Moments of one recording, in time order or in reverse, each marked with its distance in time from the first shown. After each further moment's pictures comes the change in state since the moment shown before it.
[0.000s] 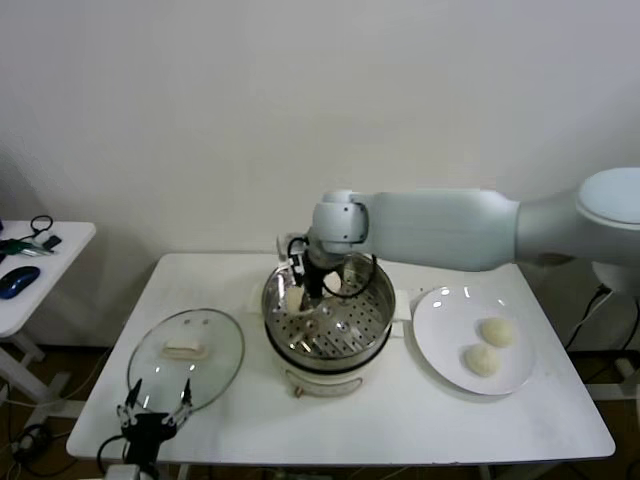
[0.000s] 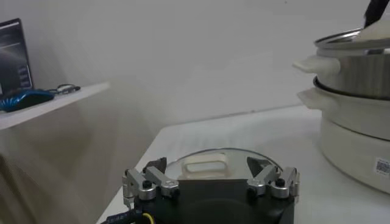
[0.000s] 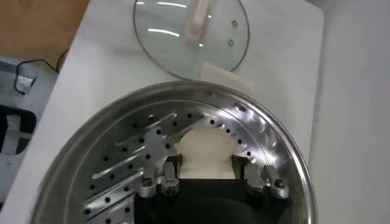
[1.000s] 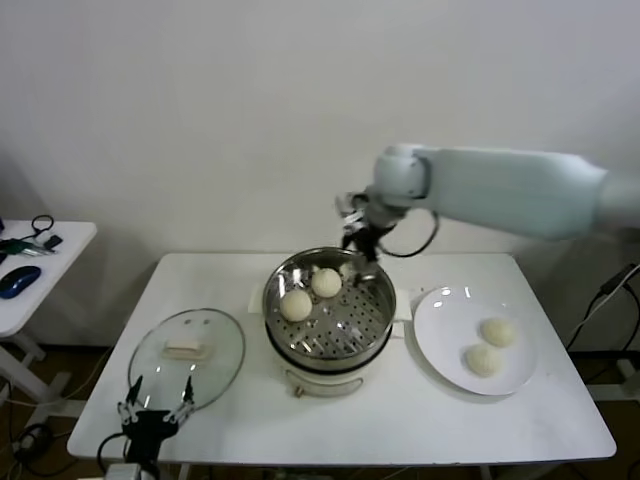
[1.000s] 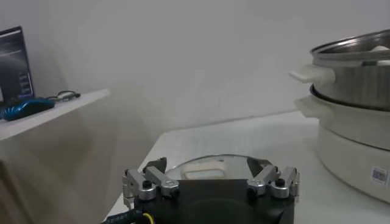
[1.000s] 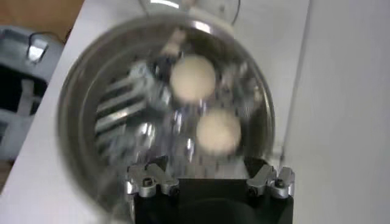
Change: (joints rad) left arm 0.004 -0.011 0.007 -0.031 0.014 0.011 0.004; right arm 0.261 -0.295 -0.148 0.033 -0.070 0.240 -0.272
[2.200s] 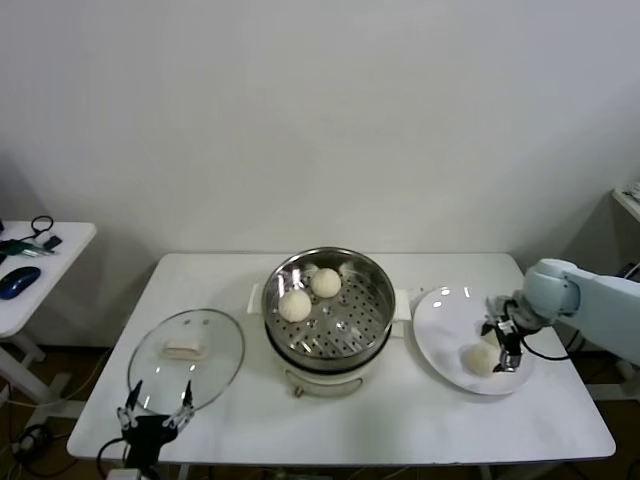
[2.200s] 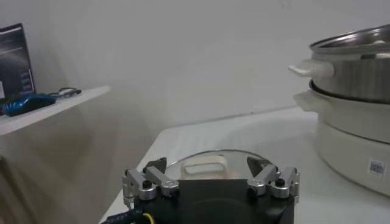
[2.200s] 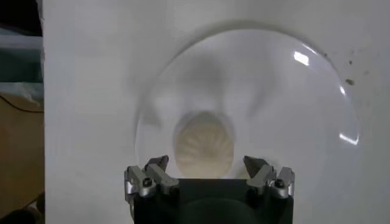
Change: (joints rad) left arm 0.015 -0.002 -0.002 0.009 0.006 -0.017 -0.008; right arm -0.622 -0.478 0.320 -0.006 -0.497 0.016 0.042
